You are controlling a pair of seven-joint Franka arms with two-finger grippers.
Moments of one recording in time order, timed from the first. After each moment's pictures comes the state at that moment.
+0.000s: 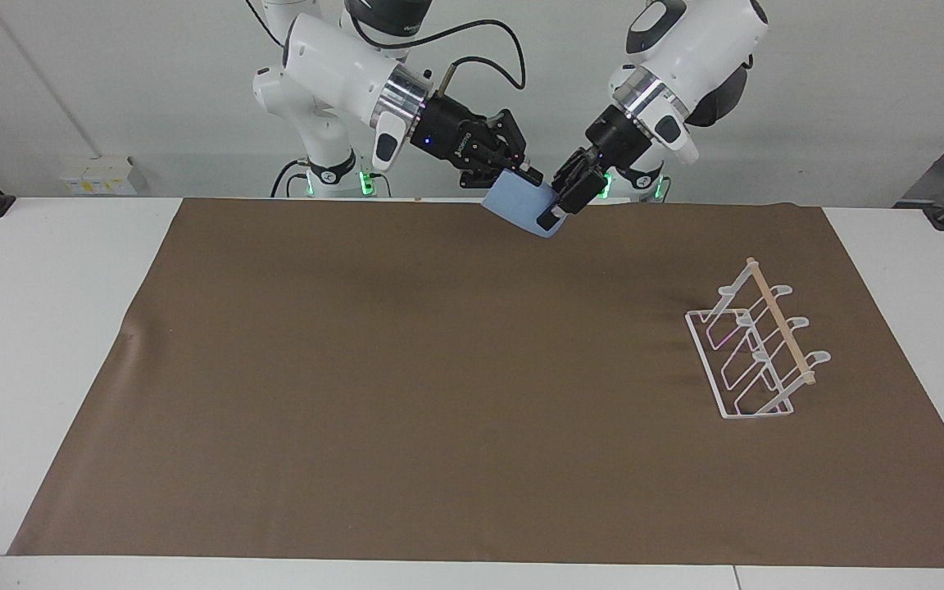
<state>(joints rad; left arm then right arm) -0.28 -0.17 -0.21 -1.95 -0.73 2.32 -1.38 0.25 -0.09 0.26 -1.91 1.24 2.39 0.04</state>
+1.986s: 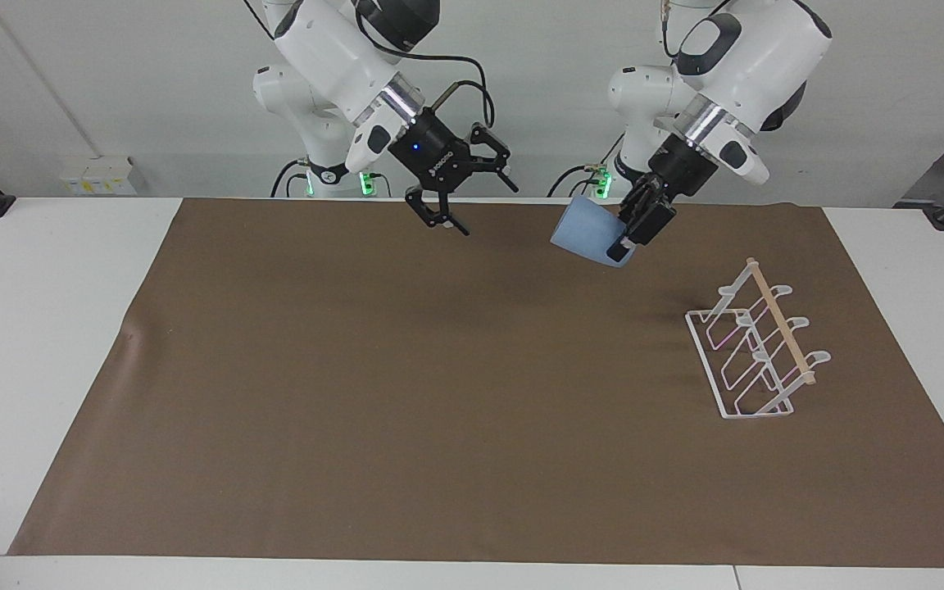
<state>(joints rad) -0.09 -0.16 -0.18 -1.96 -0.21 2.20 -1.23 0.13 -0.05 0.25 -1.75 0.35 1.98 -0.22</state>
